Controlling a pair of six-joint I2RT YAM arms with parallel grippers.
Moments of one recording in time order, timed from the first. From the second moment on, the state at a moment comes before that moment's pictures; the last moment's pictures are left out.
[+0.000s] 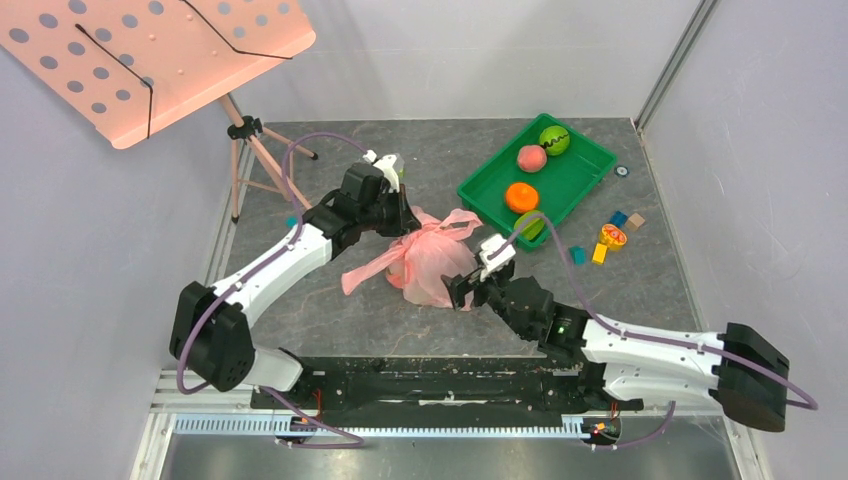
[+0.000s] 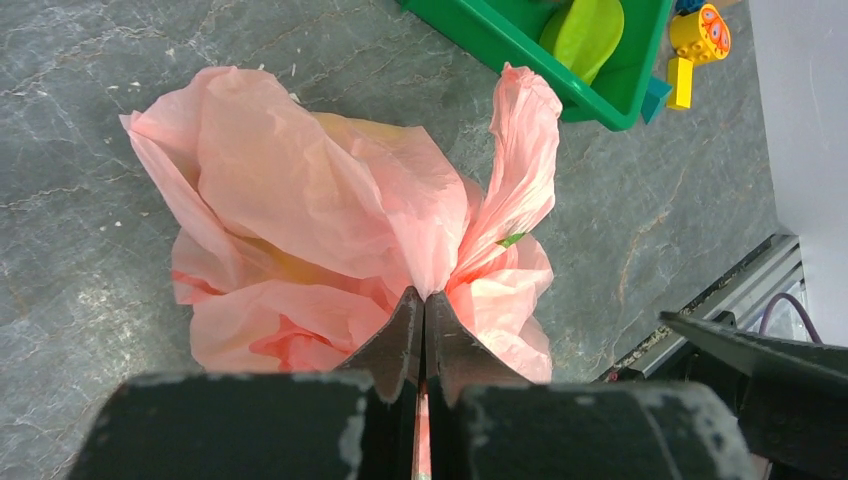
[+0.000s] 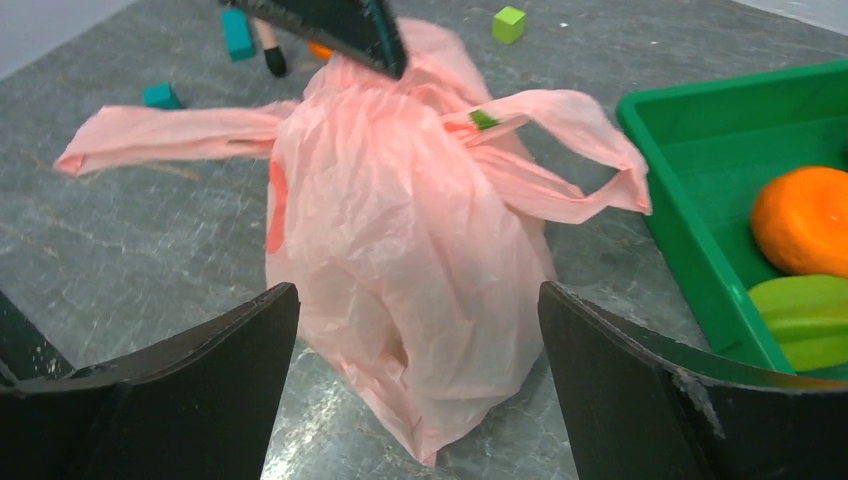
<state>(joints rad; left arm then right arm) -0.54 1.42 1.08 -0.31 0.21 -0.48 1.11 0.97 0.43 0.40 0.50 0.10</state>
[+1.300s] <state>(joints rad) -0.51 1.32 1.03 -0.34 0.18 -0.54 1.12 1.45 0.72 0.49 0.59 0.12</state>
